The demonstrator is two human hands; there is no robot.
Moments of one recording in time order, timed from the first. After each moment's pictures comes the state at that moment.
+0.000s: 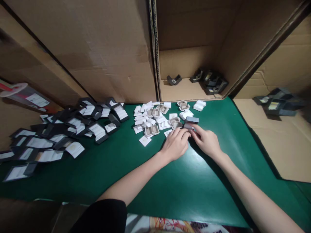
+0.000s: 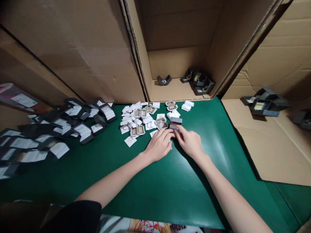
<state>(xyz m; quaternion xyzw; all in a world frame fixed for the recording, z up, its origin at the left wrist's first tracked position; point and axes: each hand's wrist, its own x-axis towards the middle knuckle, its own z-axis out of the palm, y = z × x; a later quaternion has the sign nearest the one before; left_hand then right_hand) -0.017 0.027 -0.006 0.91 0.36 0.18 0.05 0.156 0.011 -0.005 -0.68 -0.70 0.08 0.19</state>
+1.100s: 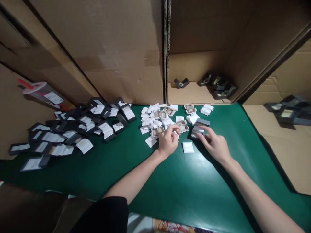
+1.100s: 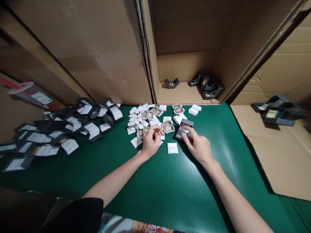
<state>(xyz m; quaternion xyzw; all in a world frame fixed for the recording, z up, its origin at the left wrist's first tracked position) -0.046 0.043 -0.010 0.70 0.41 0.51 0.30 0.166 0.009 -0.011 -0.62 -0.72 0.08 0.30</state>
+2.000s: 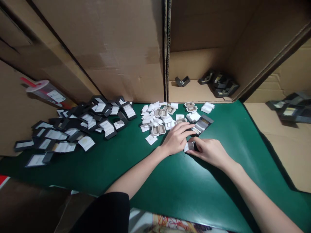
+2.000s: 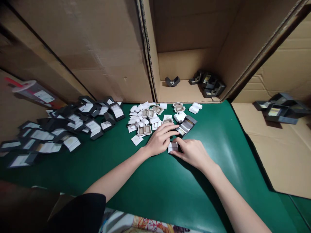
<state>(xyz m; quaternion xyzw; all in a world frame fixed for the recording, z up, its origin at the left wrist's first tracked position) -0.038 0.047 -0.001 0.89 0.28 0.34 0.15 0.152 -0.007 0.001 -0.50 -0.85 0.07 0.15</state>
